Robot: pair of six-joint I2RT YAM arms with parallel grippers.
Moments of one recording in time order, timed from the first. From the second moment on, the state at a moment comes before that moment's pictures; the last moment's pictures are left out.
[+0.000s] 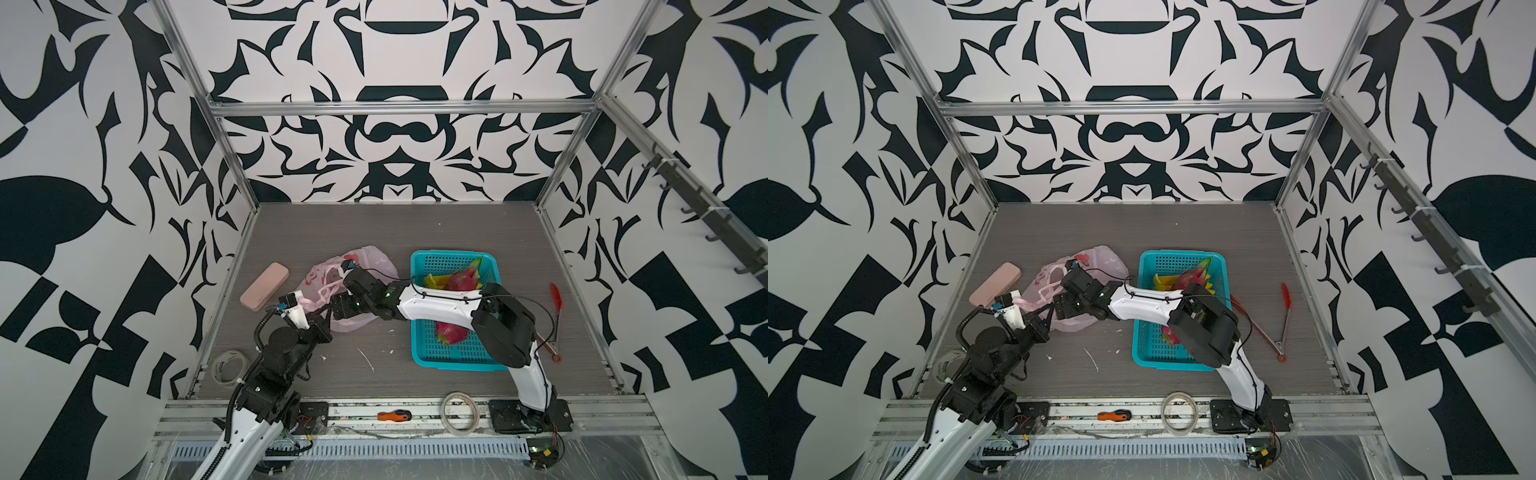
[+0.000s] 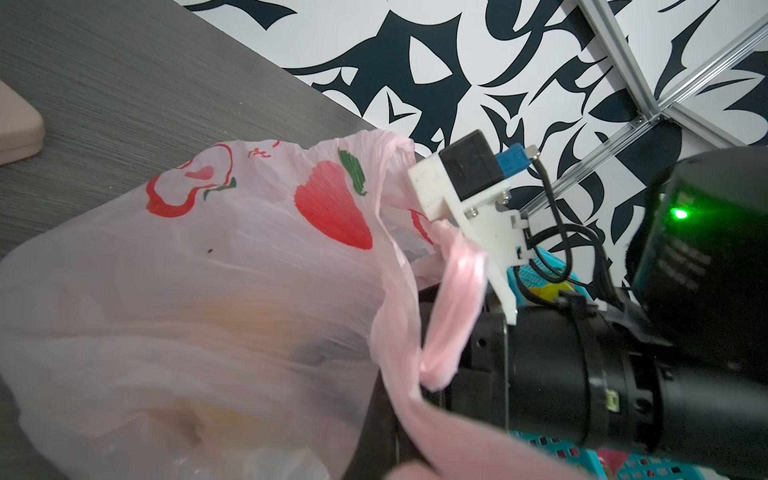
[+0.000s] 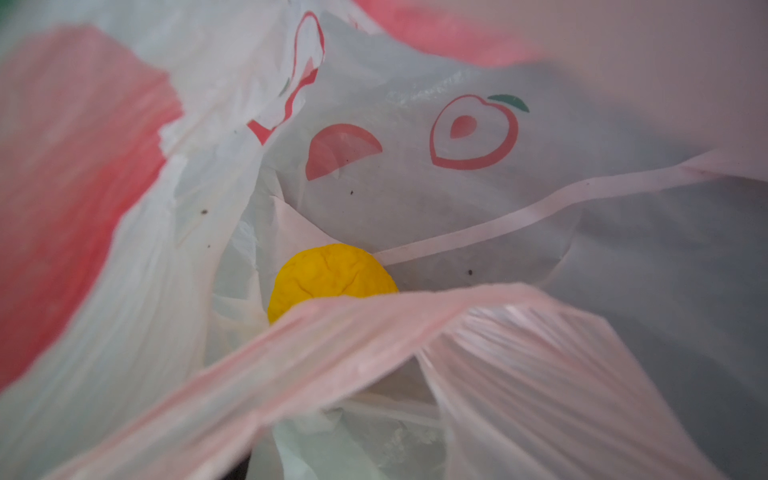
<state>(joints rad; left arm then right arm) -0.47 0.22 0.13 -0.13 -0.03 -0.66 1.05 2.09 1.52 -0.20 -0.03 0.63</state>
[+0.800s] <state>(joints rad) -0.46 0.22 0.16 -0.17 -0.05 -0.65 1.03 2.15 1.65 -0.28 -0.11 0.46</state>
